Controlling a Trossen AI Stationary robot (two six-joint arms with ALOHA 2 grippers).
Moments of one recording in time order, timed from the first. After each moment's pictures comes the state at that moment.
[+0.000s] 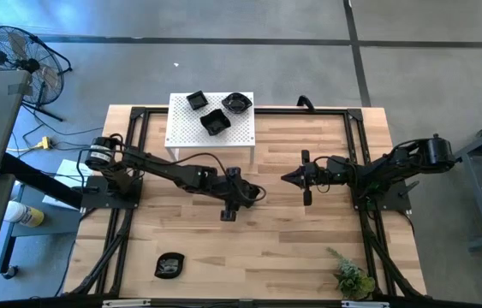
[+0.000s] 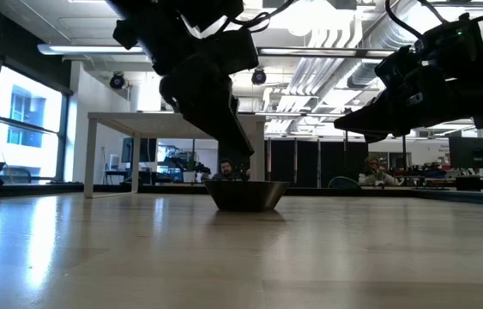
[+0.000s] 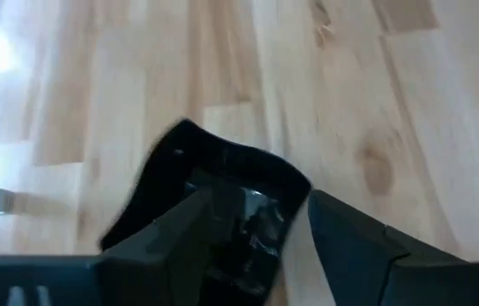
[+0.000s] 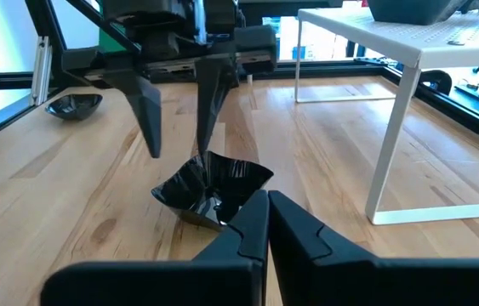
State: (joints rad) left arm -0.11 1.76 1.10 -0.17 -0.09 0.05; right arm -0.13 1.35 0.09 1.11 -0.11 0.02
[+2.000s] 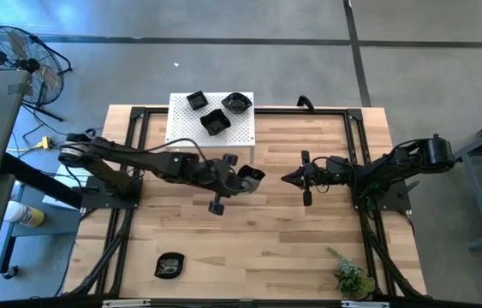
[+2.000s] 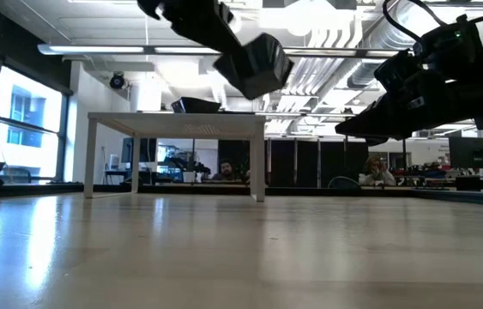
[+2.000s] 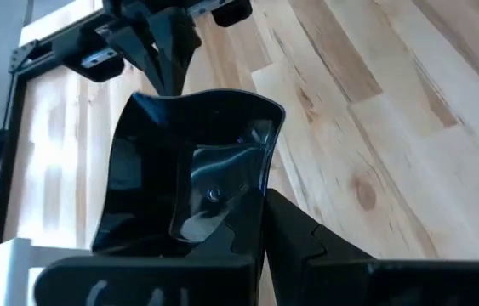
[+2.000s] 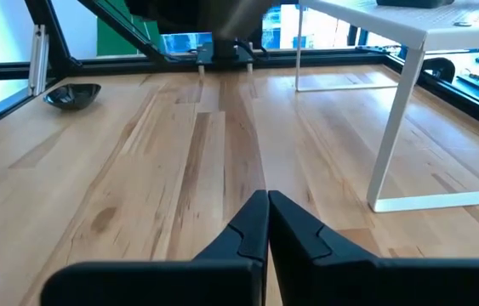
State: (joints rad) left arm -0.12 1.51 1.21 -0.37 -0.12 0.32; right arm -0.13 1.35 0.09 1.08 -0.11 0.02
